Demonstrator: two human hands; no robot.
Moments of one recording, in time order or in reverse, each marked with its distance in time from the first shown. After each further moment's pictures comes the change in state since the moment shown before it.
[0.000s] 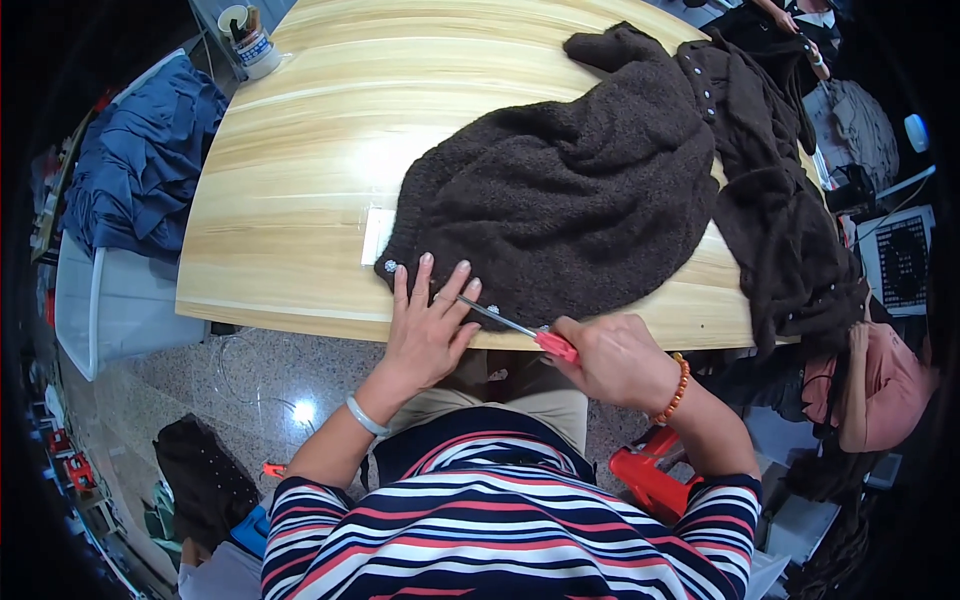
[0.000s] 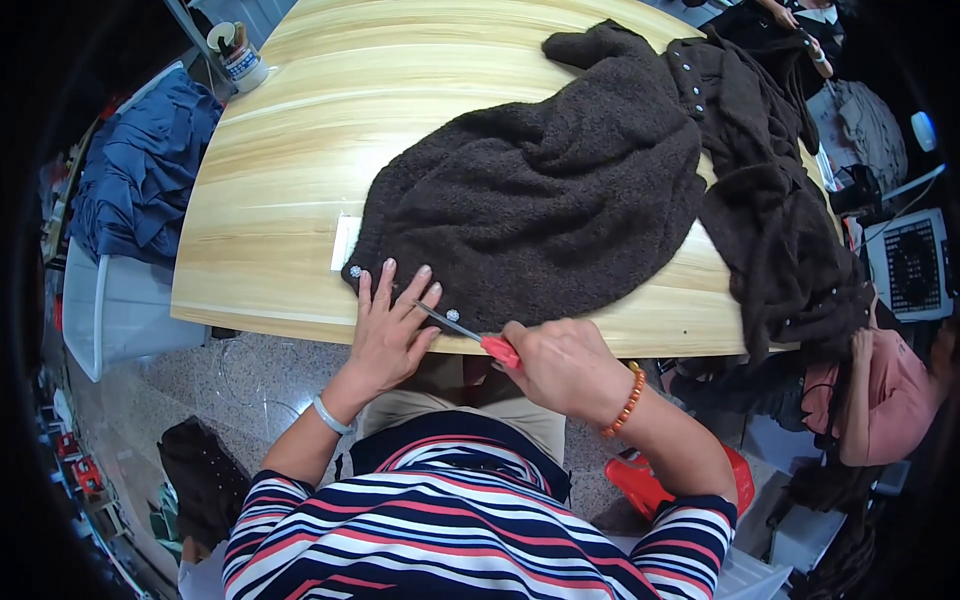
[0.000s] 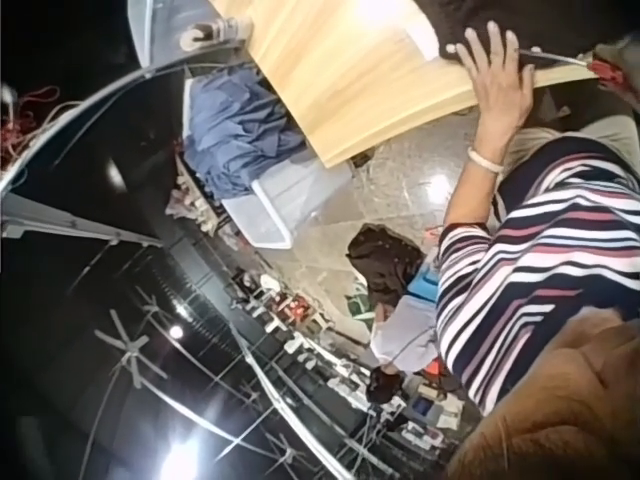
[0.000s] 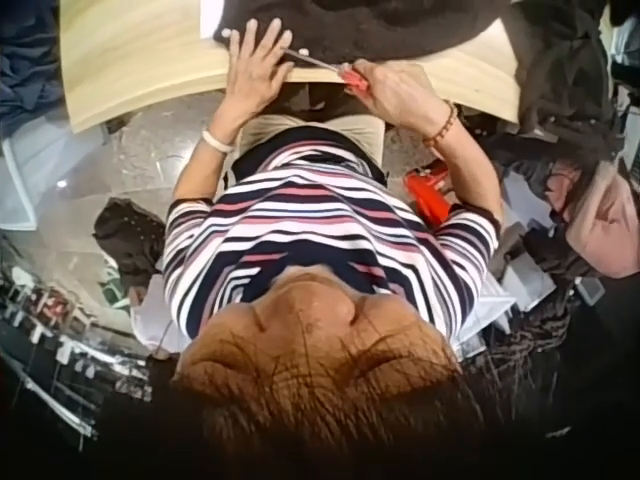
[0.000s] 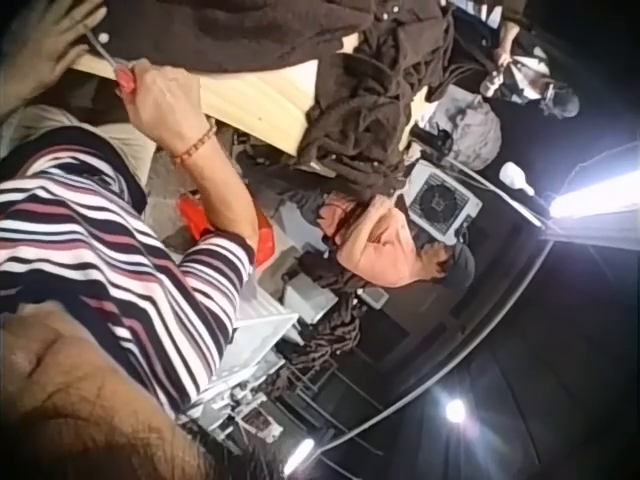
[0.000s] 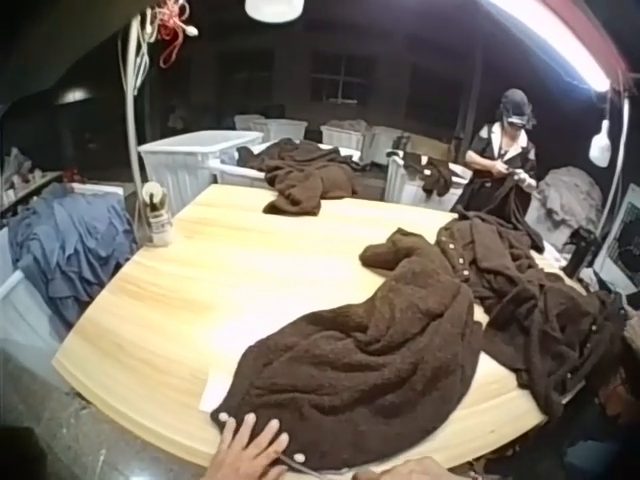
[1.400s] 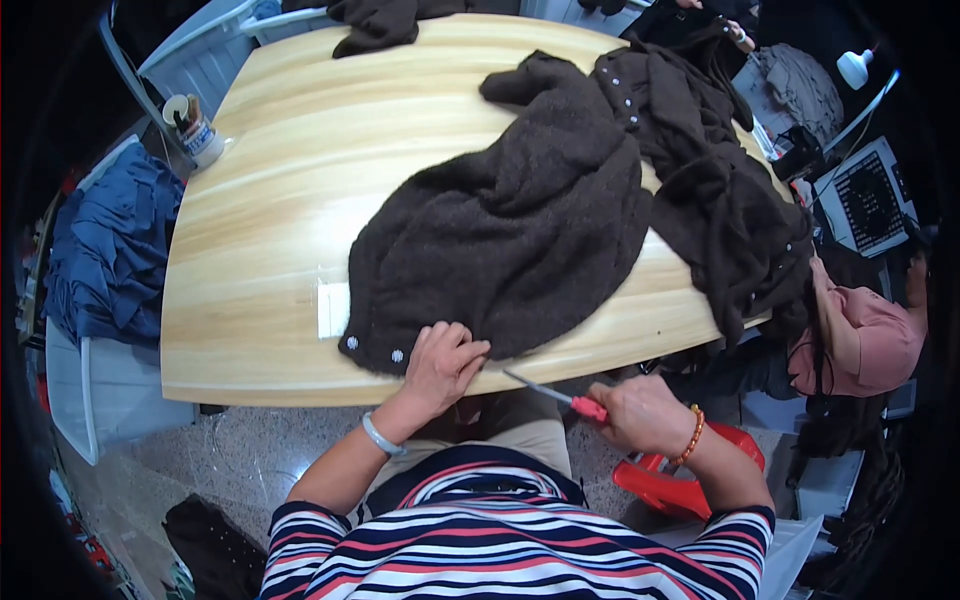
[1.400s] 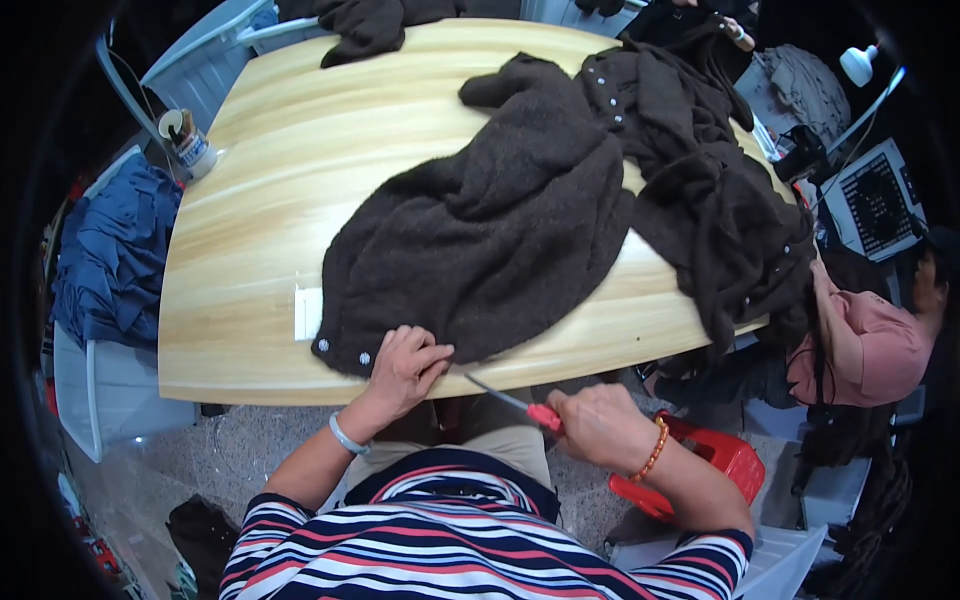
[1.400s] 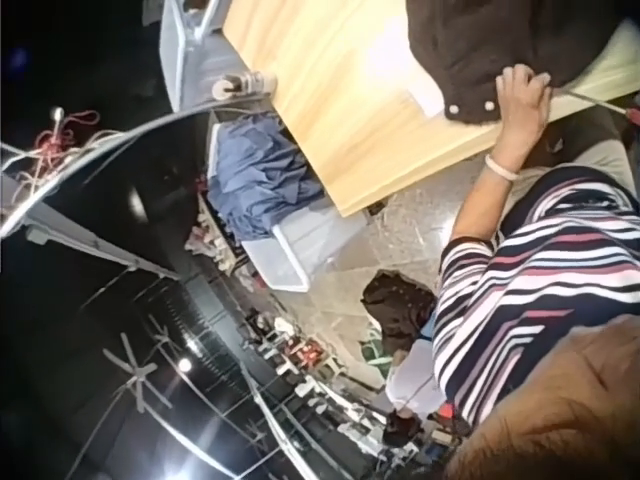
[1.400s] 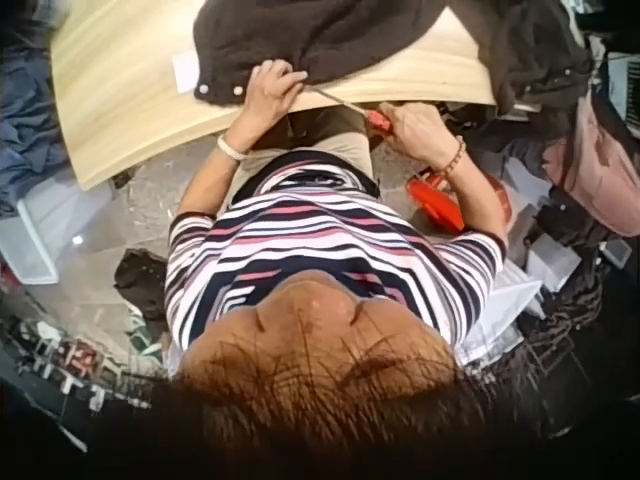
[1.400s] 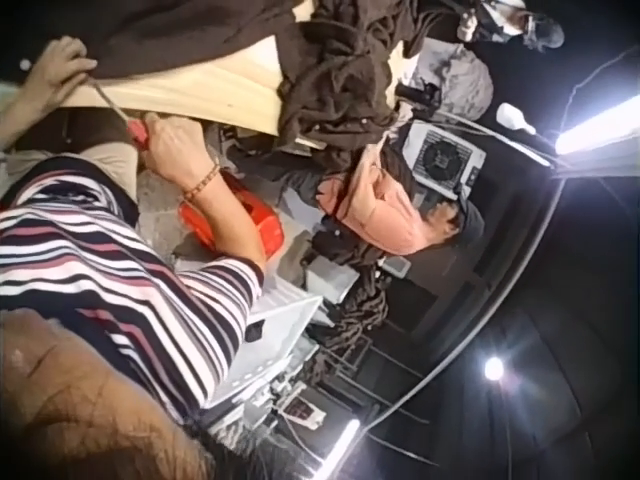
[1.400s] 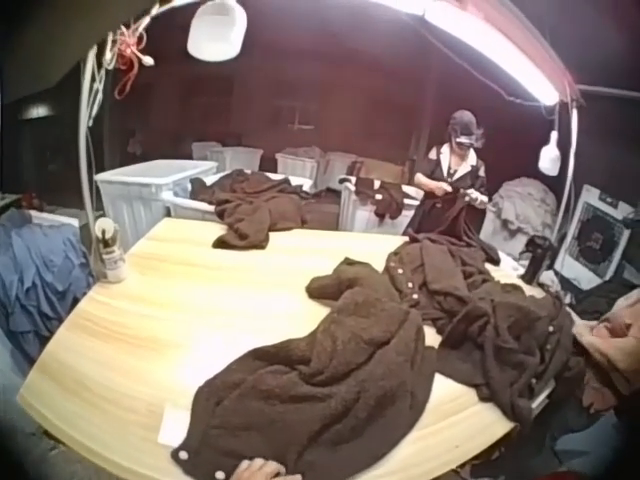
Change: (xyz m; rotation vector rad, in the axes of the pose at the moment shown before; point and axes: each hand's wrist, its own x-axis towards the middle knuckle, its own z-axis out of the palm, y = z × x) left_hand 0.056 0.033 0.031 -0.310 0.098 0.226; right_hand -0.091 0.027 -0.001 -0.055 -0.047 0.248
